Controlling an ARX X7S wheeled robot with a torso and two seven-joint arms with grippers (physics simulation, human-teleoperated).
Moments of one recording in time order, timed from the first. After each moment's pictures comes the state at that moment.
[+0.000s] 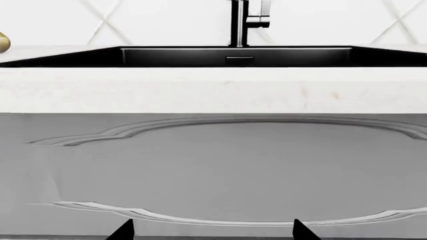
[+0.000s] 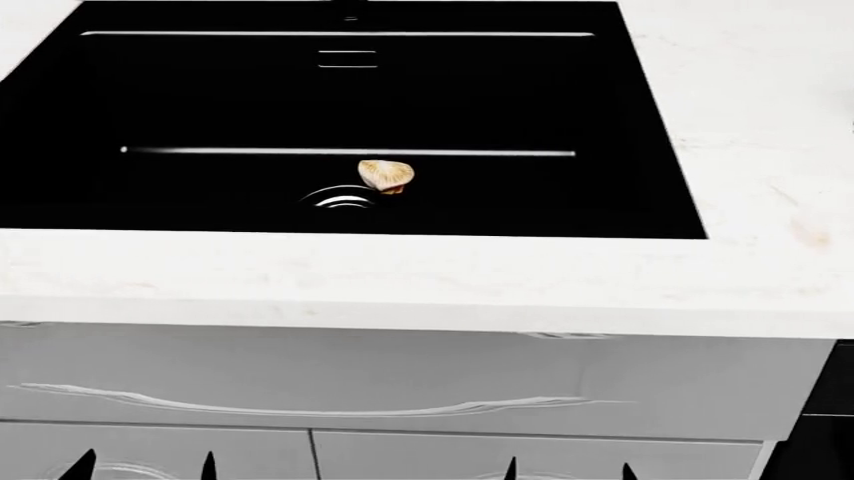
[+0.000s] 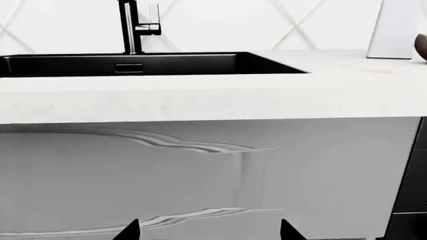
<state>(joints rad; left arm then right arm) -0.02 -0.07 0.09 -0.01 -0.07 -0.01 -0.10 0.01 0.07 -0.07 0.01 0.08 -0.01 0.10</state>
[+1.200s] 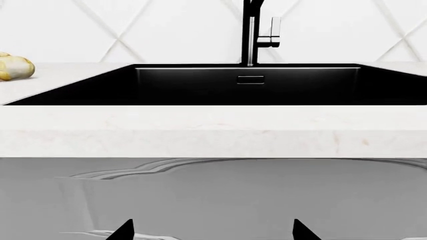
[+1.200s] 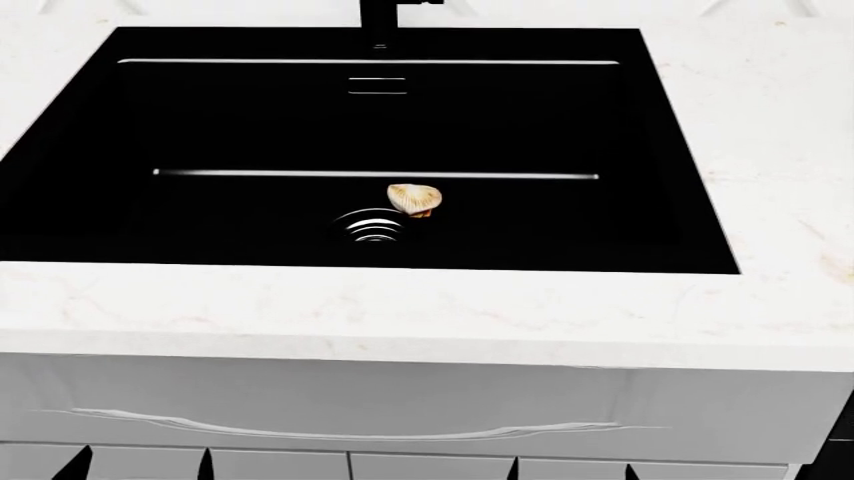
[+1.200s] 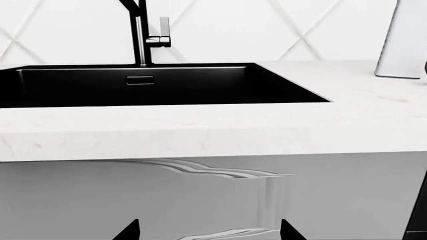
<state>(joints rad) -0.02 -0.13 0.16 -0.01 -0.13 0.01 -0.16 0.02 0.13 -0.14 0.01 0.14 -0.02 0.18</state>
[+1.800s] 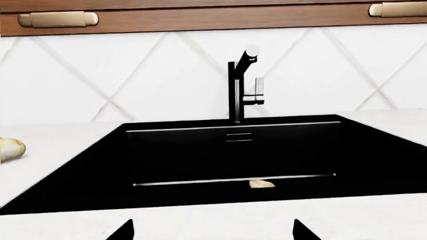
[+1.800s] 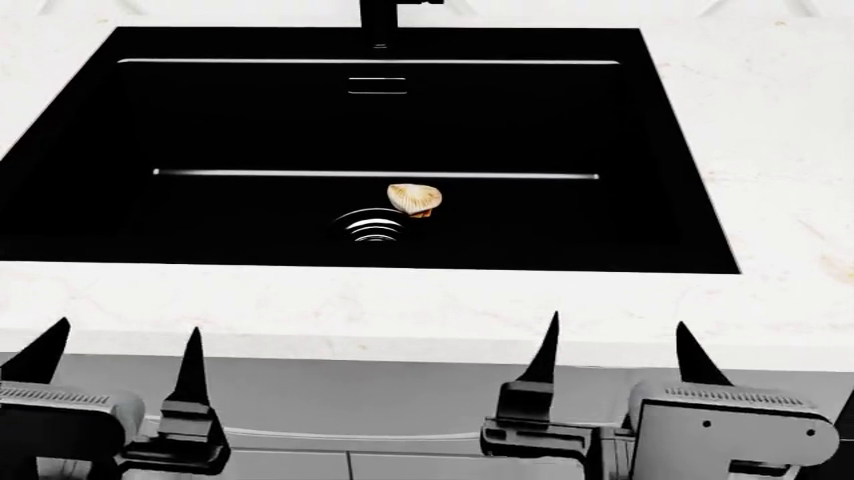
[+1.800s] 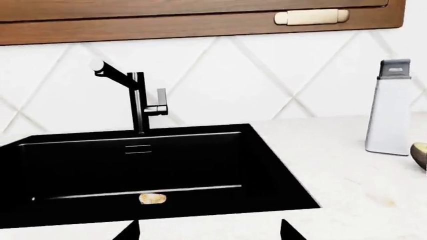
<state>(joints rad) -0.17 -0.09 0.08 0.37 -0.07 -0.42 -0.07 0.20 0.12 0.00 -0.34 0.18 0.40 0.10</state>
